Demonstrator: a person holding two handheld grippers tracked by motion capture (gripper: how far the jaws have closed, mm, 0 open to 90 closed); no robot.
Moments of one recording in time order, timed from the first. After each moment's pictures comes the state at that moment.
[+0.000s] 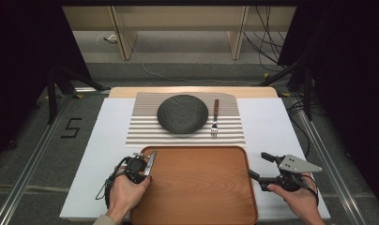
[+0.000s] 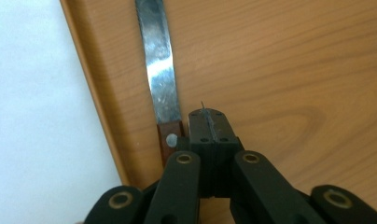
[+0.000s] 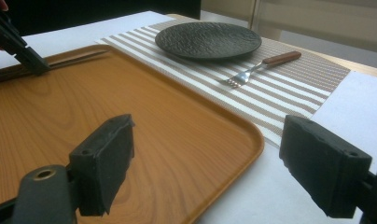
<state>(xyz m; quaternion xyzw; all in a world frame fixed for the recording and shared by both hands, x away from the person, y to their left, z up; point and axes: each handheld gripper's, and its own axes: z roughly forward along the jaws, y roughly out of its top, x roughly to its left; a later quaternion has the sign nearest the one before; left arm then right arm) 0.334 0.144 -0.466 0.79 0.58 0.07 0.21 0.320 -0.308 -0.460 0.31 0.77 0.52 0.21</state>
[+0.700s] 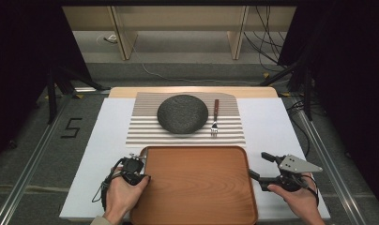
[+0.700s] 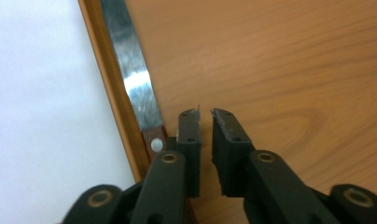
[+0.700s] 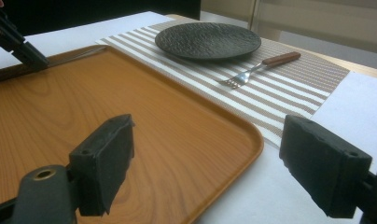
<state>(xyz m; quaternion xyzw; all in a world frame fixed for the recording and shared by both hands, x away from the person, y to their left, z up) 0.330 0.151 -0.464 0.78 0.57 0.09 0.25 0.320 -0.308 -0.460 0.31 0.77 0.52 0.21</state>
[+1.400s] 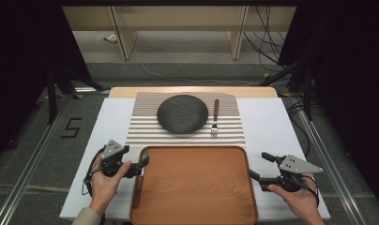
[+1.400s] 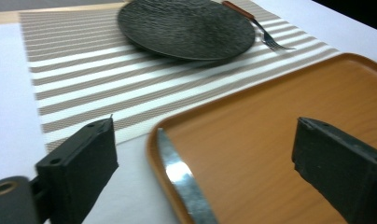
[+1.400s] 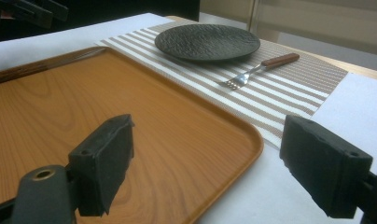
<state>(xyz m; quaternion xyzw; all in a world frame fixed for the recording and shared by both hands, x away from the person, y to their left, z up) 0.352 0.210 -0.466 0.72 0.46 0.20 0.48 0.319 -0.308 -0.459 0.31 0.77 0.52 0.21</state>
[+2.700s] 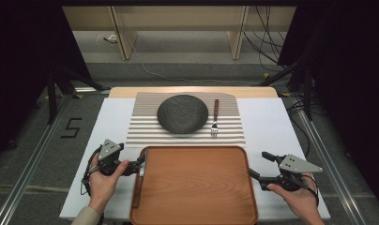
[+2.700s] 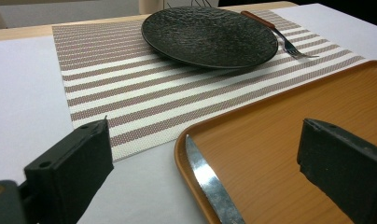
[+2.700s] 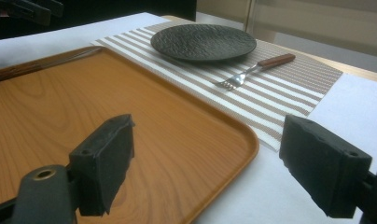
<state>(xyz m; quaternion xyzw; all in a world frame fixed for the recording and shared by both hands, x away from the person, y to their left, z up) 0.355 0.216 -0.470 0.71 0.46 0.23 0.48 0.320 -0.307 -0.459 0.31 0.77 0.51 0.22</state>
